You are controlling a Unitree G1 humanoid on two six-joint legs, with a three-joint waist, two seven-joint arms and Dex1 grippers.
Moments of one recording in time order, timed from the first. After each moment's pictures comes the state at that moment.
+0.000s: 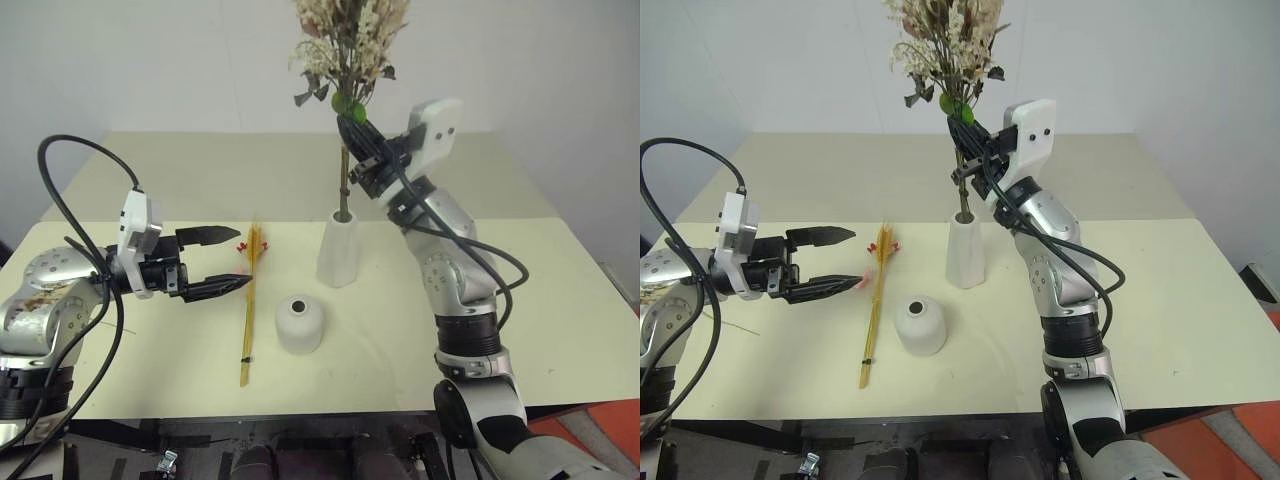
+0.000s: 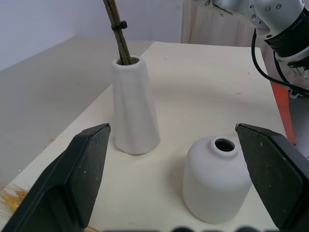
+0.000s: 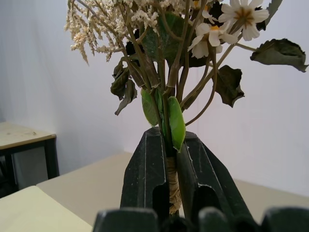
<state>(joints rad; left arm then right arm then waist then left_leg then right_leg) -0.42 0.84 0.22 -0.10 -0.65 0.46 -1.24 -0.84 -0.11 -0.05 -0.03 0.35 0.31 0.35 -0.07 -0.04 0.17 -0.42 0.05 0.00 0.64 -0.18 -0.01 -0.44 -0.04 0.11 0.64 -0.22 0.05</state>
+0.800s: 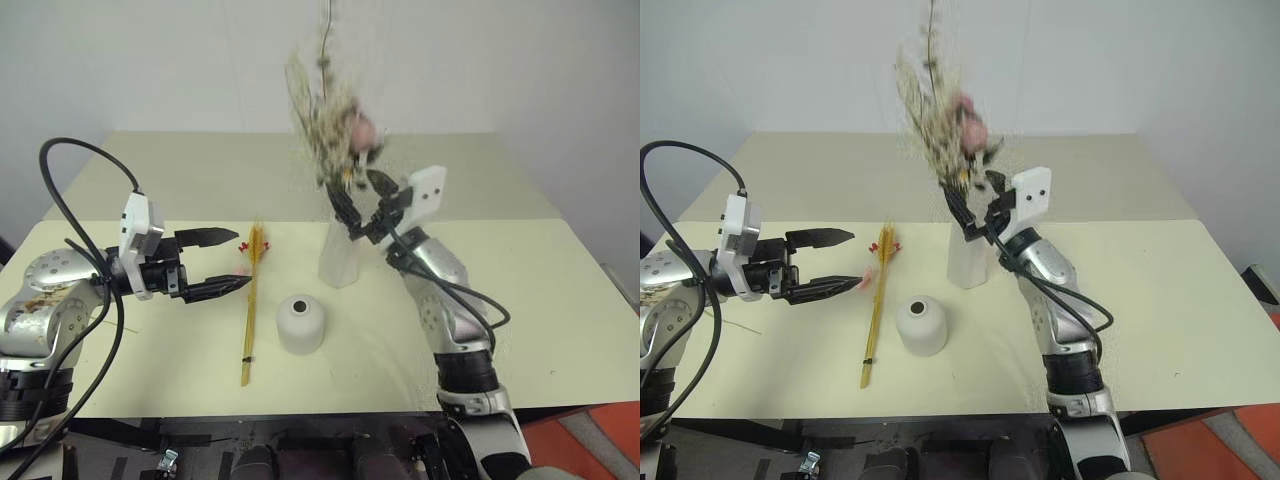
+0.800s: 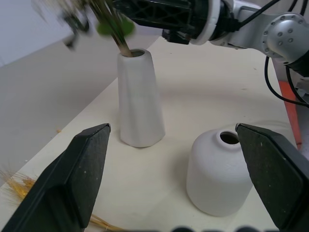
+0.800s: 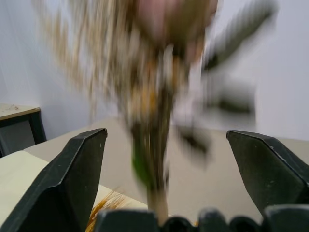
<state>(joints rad) -0.41 0.84 0.22 -0.11 -0.63 0.46 -1.23 -0.61 -0.10 -0.01 -0.08 0.30 0.25 0.35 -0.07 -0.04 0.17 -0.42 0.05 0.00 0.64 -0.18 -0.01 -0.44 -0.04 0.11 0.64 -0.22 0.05</state>
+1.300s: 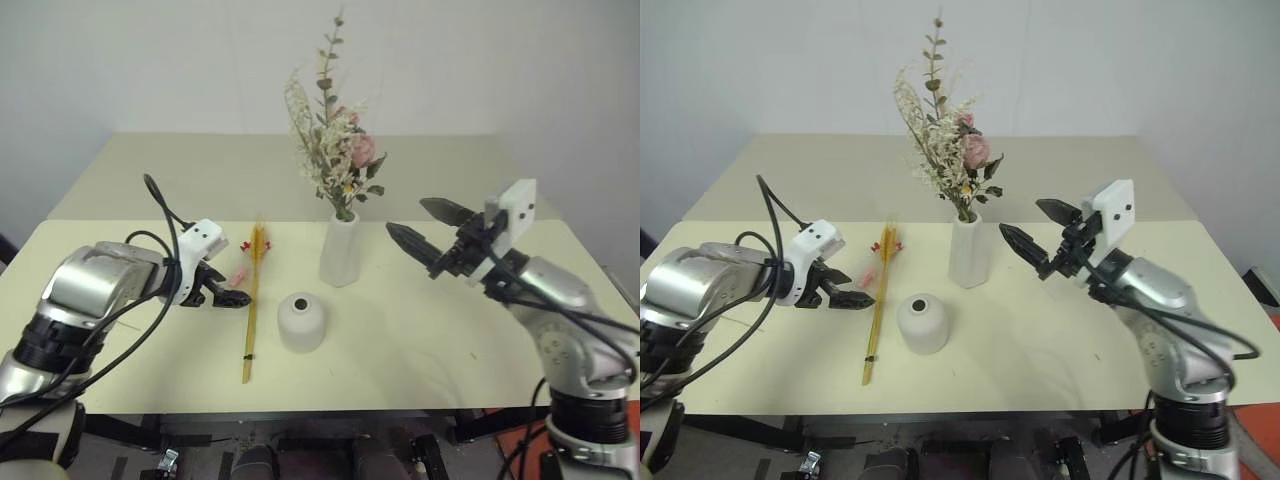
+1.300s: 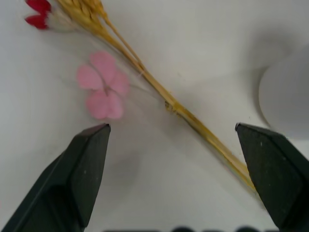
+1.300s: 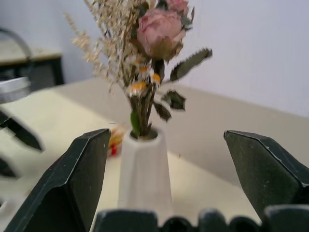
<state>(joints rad) -0.75 0.86 -0.21 -0.07 -0.43 1.31 -0.81 -0.42 -0.61 -0.22 -0.43 0.66 0.66 0.60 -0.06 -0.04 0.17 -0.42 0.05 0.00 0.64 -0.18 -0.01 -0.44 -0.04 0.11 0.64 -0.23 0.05</state>
